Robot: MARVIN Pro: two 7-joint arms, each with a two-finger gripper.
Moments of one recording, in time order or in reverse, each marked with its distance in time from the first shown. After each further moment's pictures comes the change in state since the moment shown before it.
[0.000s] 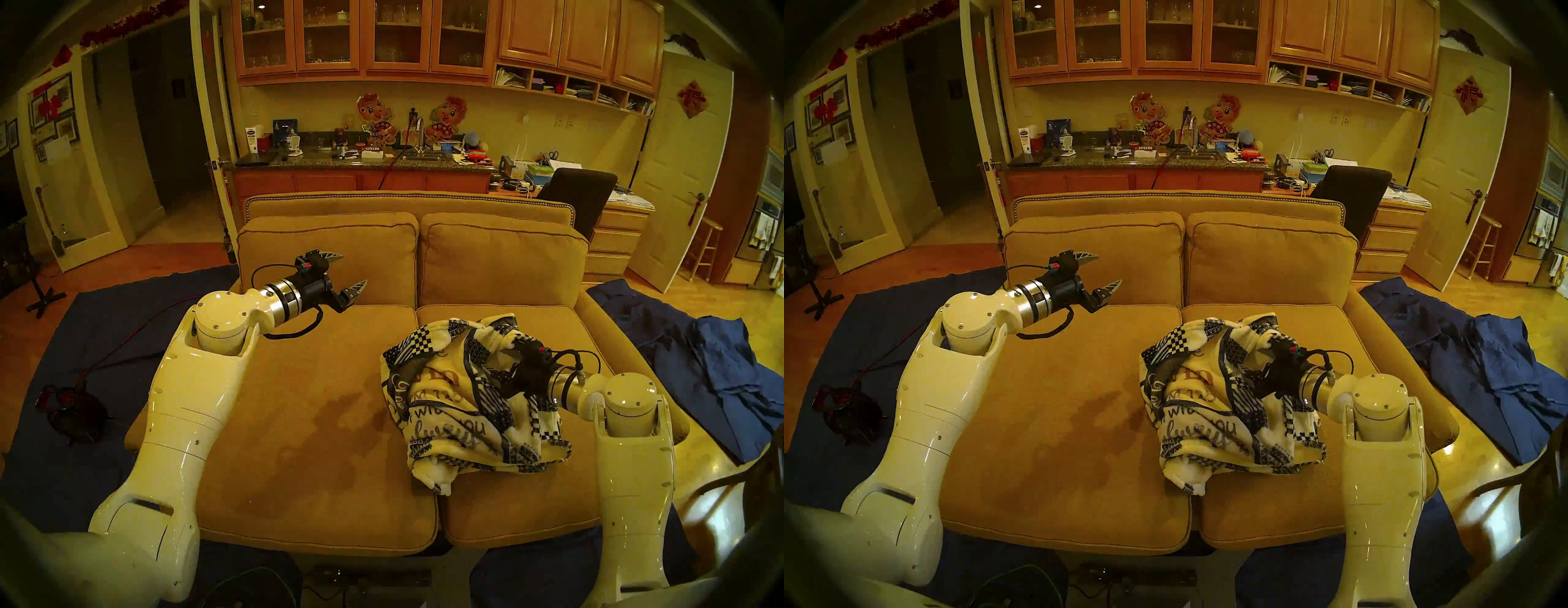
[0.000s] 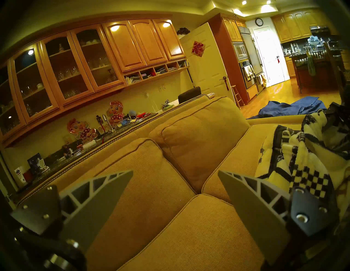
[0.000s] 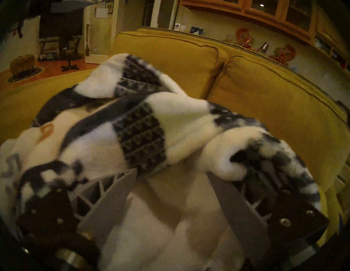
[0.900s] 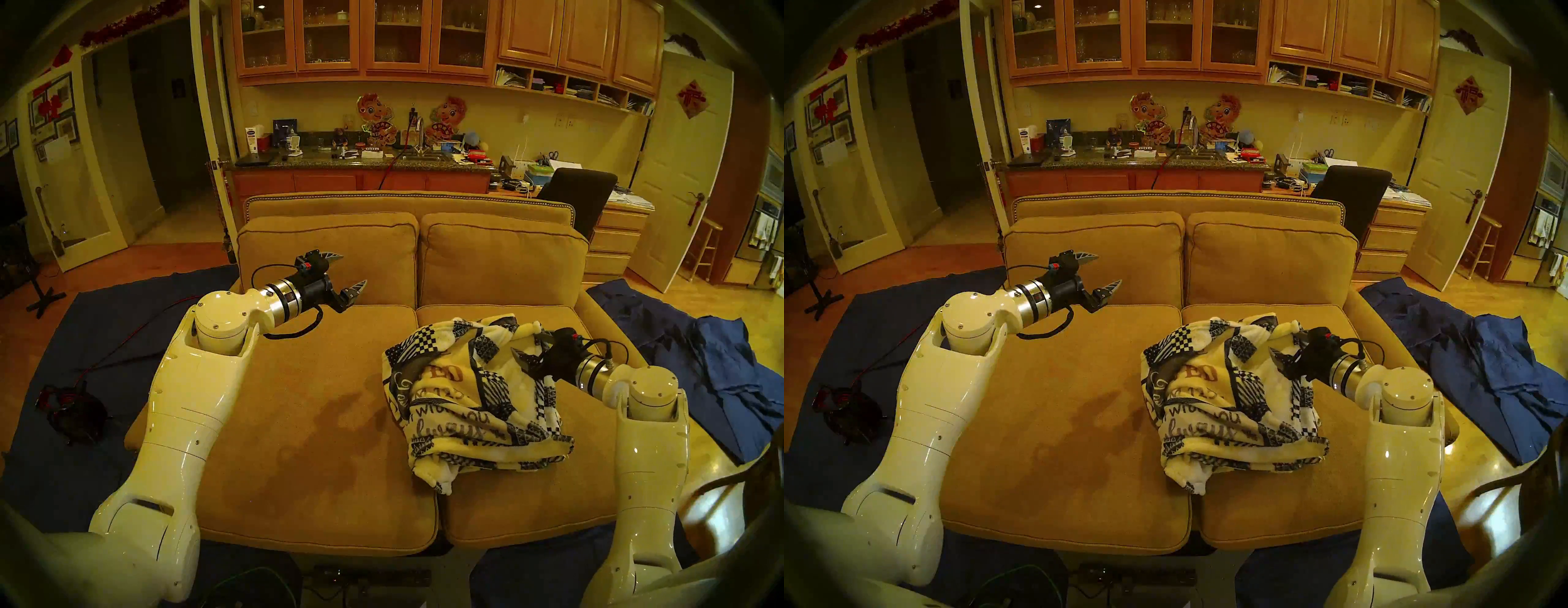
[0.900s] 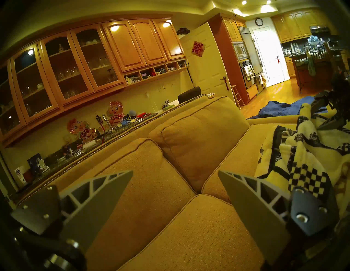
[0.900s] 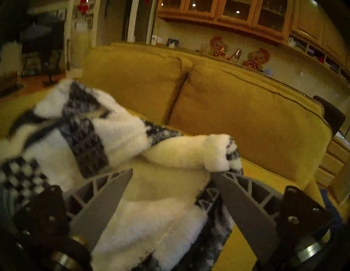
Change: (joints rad) left arm 0.000 -0.002 -0.002 0.000 0.002 0.000 -0.002; right arm 0.079 0.012 0.130 0.062 0.127 0.006 0.084
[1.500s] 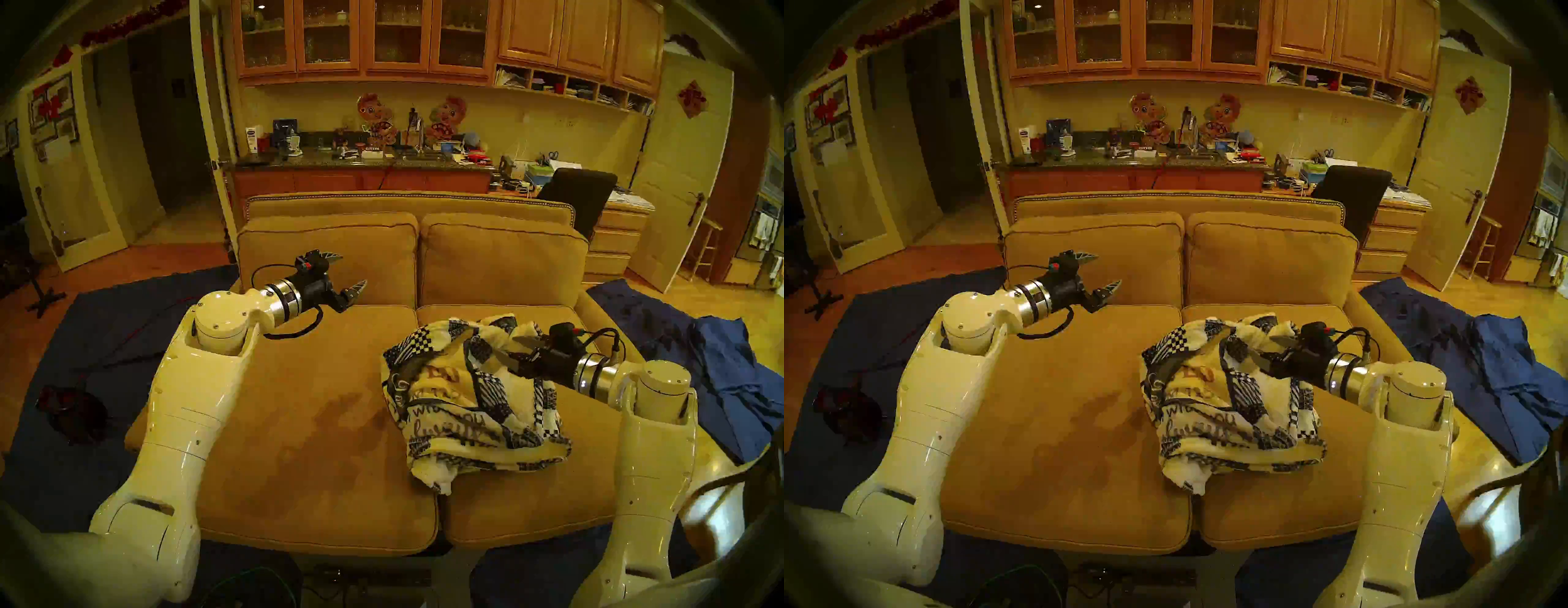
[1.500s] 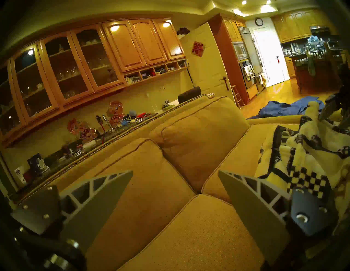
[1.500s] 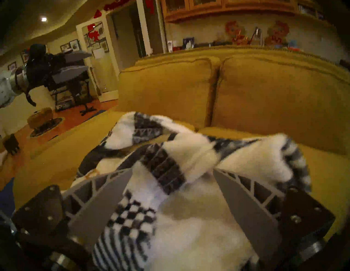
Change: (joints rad) left arm 0.000 -0.001 -0.001 0.000 0.002 0.000 -0.001; right arm -0.039 -0.051 -0.010 -0.125 -0.007 0.332 0.189
